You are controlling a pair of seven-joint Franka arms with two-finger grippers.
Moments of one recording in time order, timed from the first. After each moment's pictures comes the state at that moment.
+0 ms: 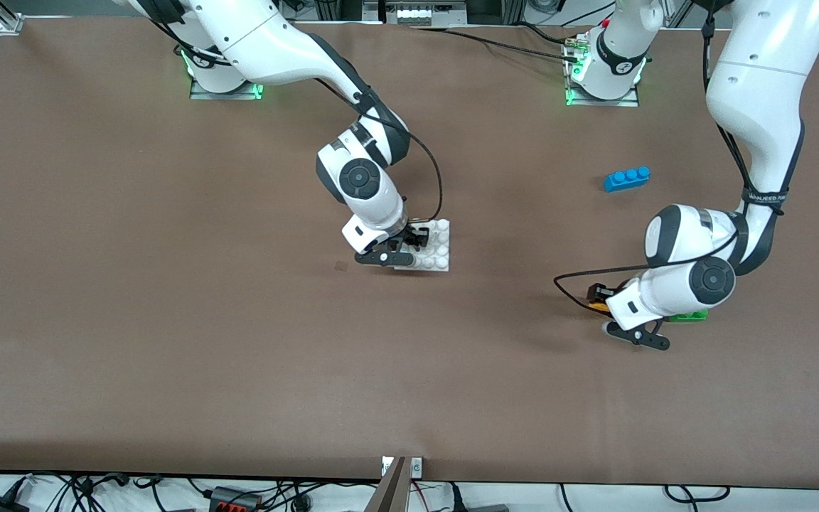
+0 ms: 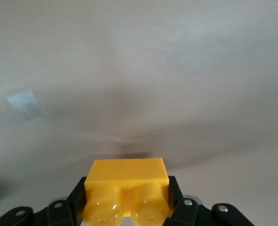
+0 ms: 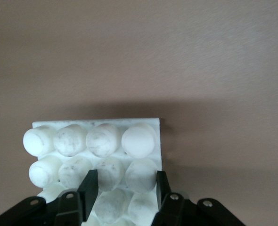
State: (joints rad) left arm 0.07 0.64 -0.23 -1.68 0.07 2.19 0.07; right arm 0.69 0.79 0.09 -1.58 0.14 2.49 0.73
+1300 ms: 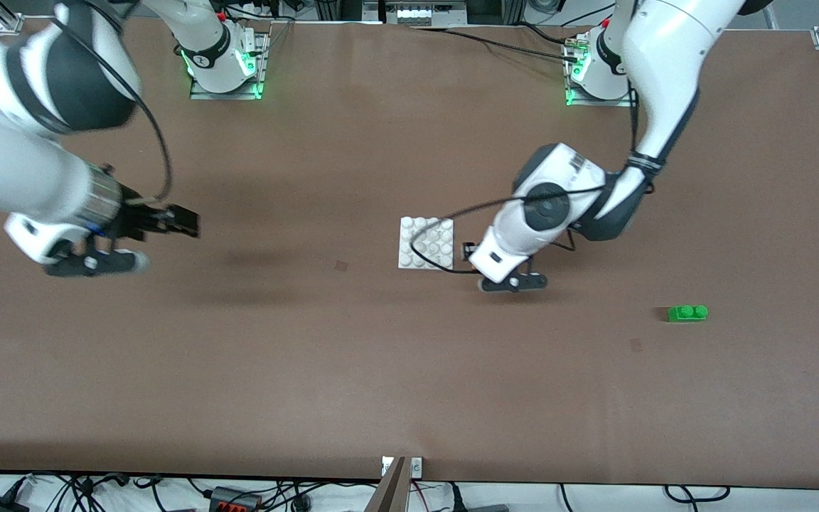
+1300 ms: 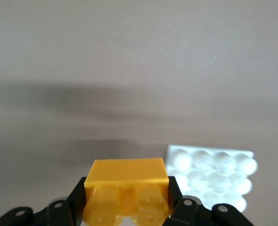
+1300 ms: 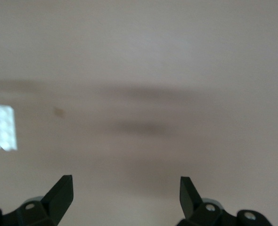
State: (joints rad) left arm -0.19 0.61 -0.45 -1.68 0.16 2.21 -0.78; right arm 0.11 0.23 0.06 -1.47 0.02 1.58 0.08
